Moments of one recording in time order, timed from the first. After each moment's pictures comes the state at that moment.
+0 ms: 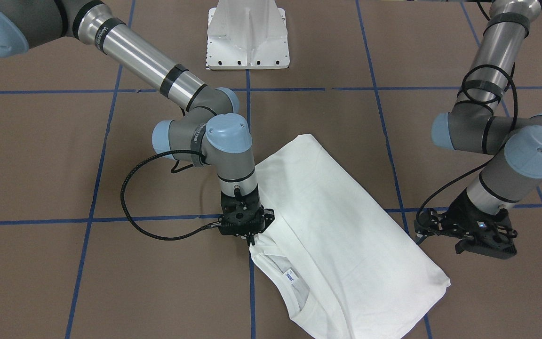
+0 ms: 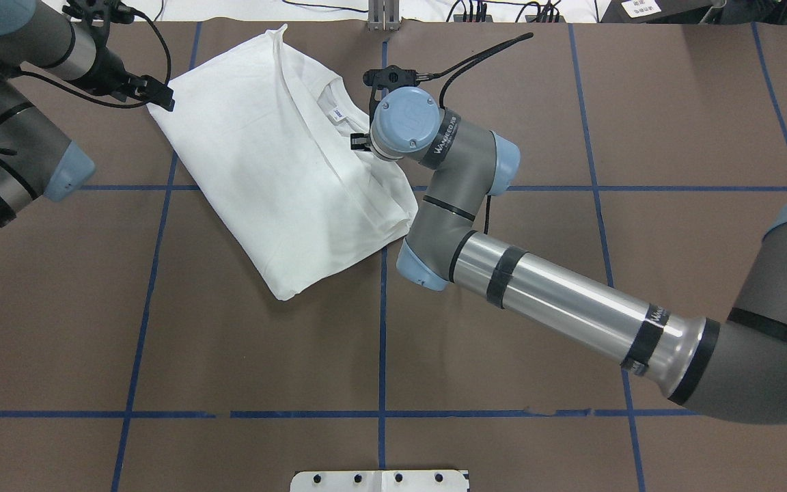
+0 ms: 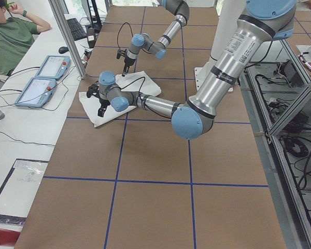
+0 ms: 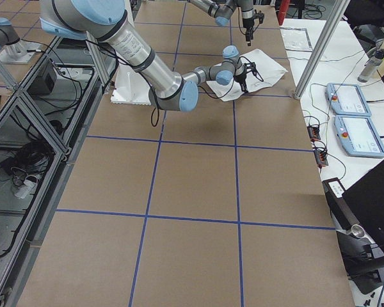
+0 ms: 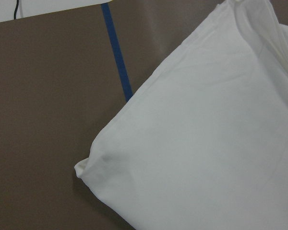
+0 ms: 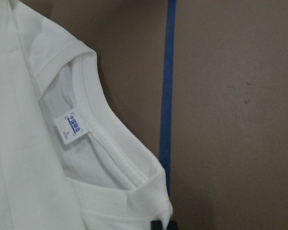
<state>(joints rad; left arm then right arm) -1.04 -2.13 -1.20 -2.22 -2.10 -0.65 0.61 -0.60 0.99 -0.97 1.61 1.14</state>
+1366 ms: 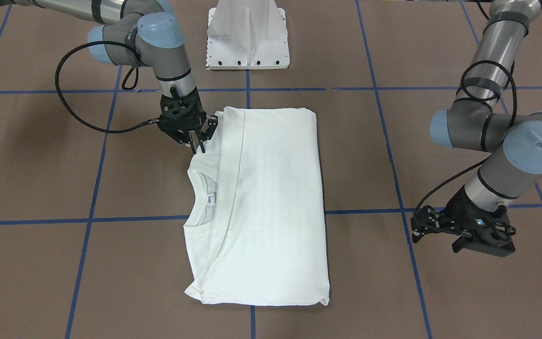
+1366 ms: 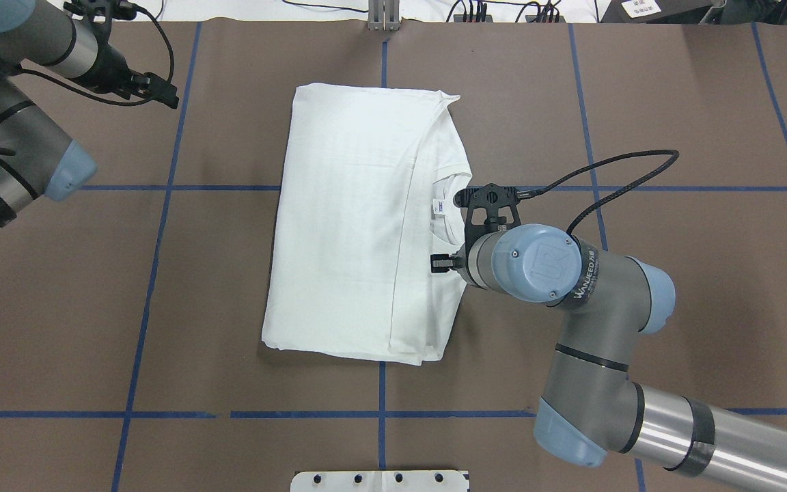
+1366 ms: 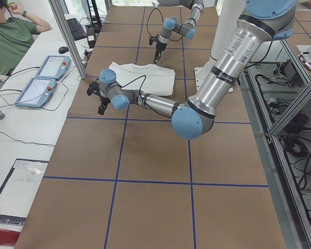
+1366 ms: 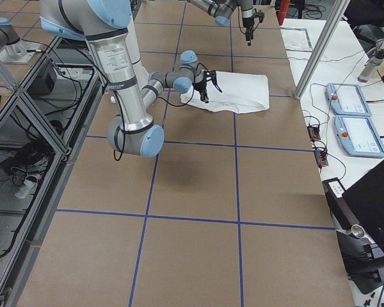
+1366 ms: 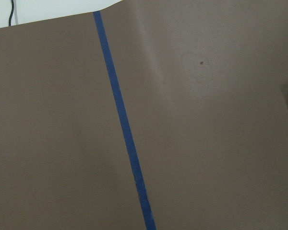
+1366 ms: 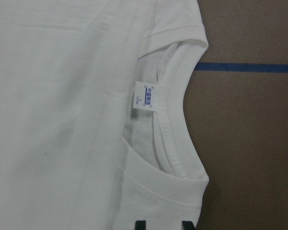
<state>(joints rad) -1.04 -2.13 -1.23 -2.22 -2.11 -0.66 0.44 -1.09 1.77 -1.35 1.57 1.22</state>
